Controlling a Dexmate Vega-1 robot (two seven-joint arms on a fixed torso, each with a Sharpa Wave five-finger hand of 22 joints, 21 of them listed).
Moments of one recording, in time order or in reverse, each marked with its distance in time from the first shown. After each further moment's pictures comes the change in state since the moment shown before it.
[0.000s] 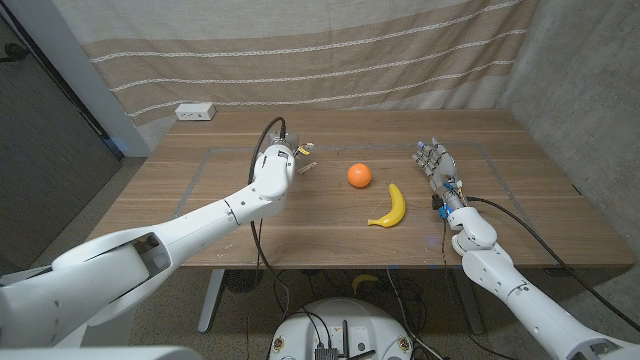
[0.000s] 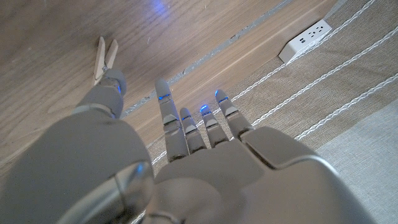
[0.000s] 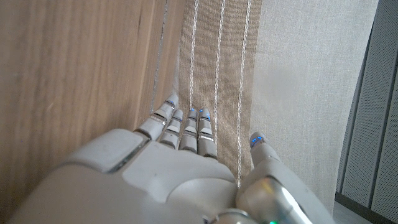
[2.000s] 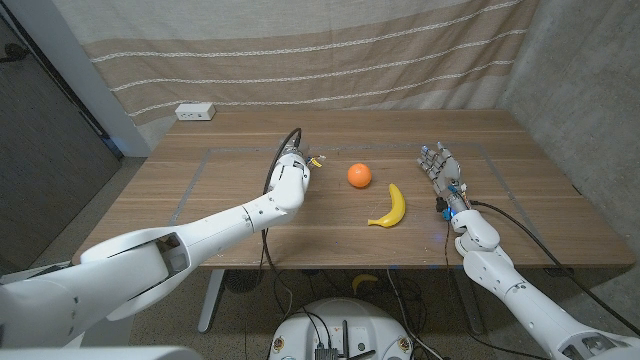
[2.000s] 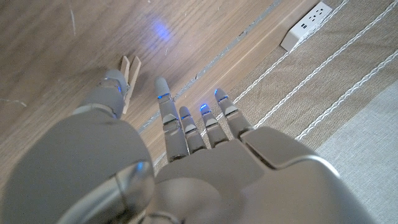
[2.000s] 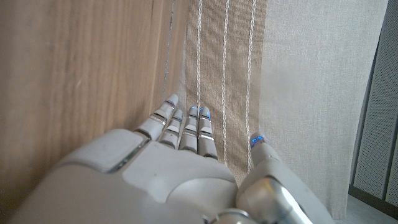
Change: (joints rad) left arm -0.022 -0.081 0.094 0.124 0.147 0.023 -0.043; left_hand 0.031 0.030 -0.019 -0.003 0.000 0.023 0.009 0.001 0.005 0.018 0.004 0.000 0.000 0.016 -0.005 0.000 0.000 0.015 0.007 0.000 0.000; right arm 0.033 0.029 0.017 0.114 0.051 0.035 0.074; right_hand 0.000 0.000 0.000 0.000 0.000 0.031 0.005 0.000 0.000 0.025 0.011 0.000 0.005 0.000 0.000 -0.003 0.000 0.000 0.000 0.000 0.000
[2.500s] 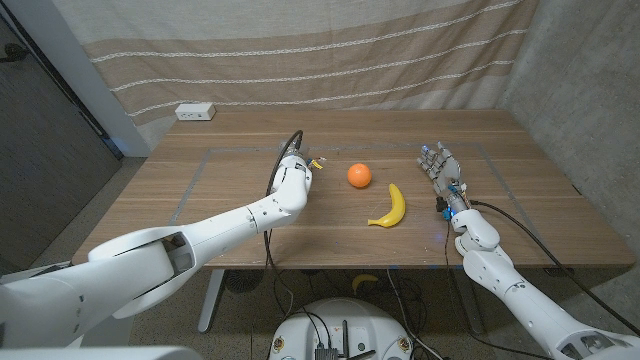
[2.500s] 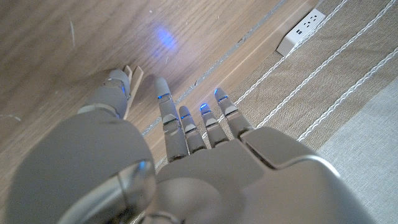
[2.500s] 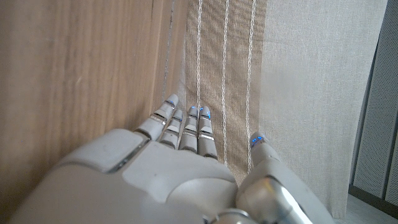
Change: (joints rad) left arm -0.013 -0.020 0.022 0.047 -0.003 0.017 0.010; left_hand 0.028 0.067 0.000 0.000 0.000 -0.107 0.005 -0.057 -0.002 -0.007 0.014 -0.008 0.000 0.007 0.000 0.000 0.000 0.006 0.005 0.004 0.005; right arm 0.007 0.003 0.000 0.011 0.001 0.005 0.007; right_hand -0.013 -0.013 -0.003 0.003 0.000 0.018 0.007 0.000 0.000 0.000 0.000 0.000 0.000 0.004 -0.004 0.000 0.002 0.000 0.000 0.000 0.000
